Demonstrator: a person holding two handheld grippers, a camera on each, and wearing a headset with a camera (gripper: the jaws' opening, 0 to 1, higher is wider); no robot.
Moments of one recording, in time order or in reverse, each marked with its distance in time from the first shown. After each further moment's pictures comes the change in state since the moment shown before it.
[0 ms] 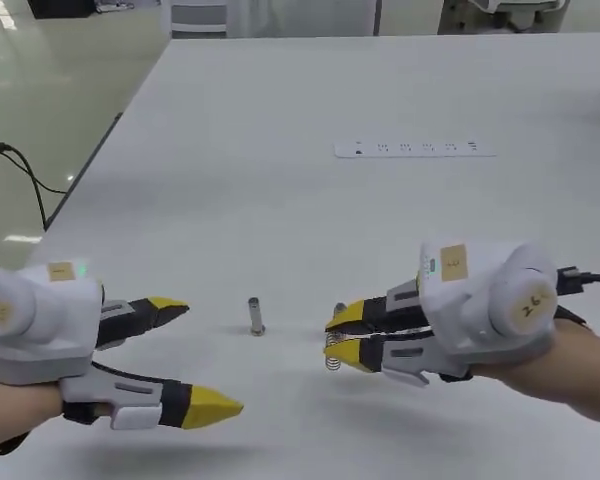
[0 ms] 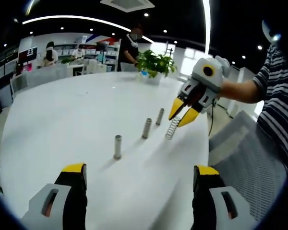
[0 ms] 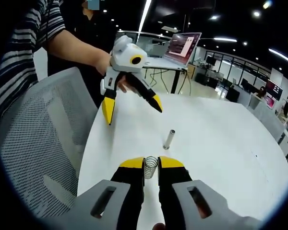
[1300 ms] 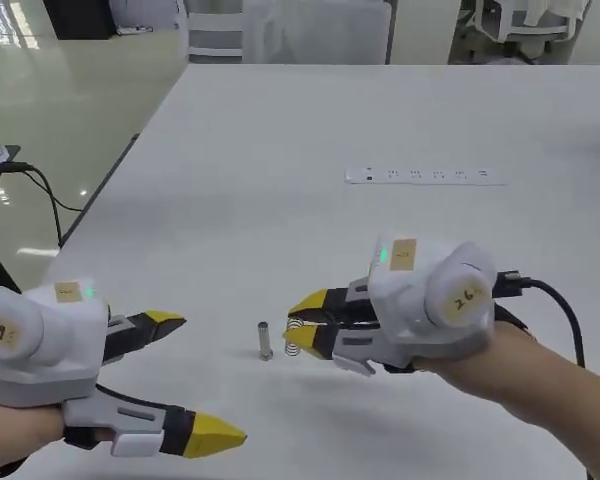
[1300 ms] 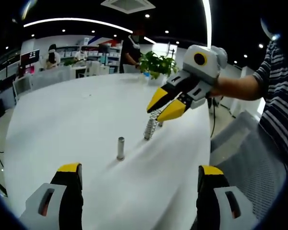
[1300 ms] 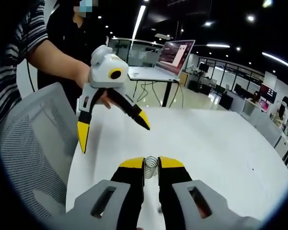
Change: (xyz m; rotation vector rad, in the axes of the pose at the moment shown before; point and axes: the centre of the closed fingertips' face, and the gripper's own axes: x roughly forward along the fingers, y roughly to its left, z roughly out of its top) left arm -0.008 0.002 0.003 0.009 -0.008 0.026; right arm 0.035 -0.030 0.051 0.009 -0.077 -0.069
